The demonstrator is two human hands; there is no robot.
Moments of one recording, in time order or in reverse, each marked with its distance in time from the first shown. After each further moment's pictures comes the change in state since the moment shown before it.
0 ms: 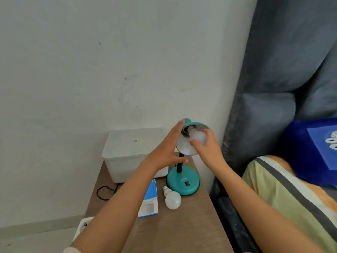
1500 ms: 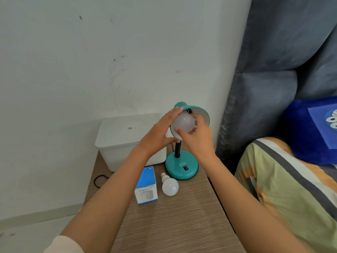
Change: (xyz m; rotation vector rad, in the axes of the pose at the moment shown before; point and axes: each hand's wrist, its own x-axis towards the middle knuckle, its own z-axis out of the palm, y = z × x) left_hand 0.000 -0.019 -0.005 -0.044 0.095 0.119; right_hand -0.005 0.009 0.029 -0.119 0.121 -0.060
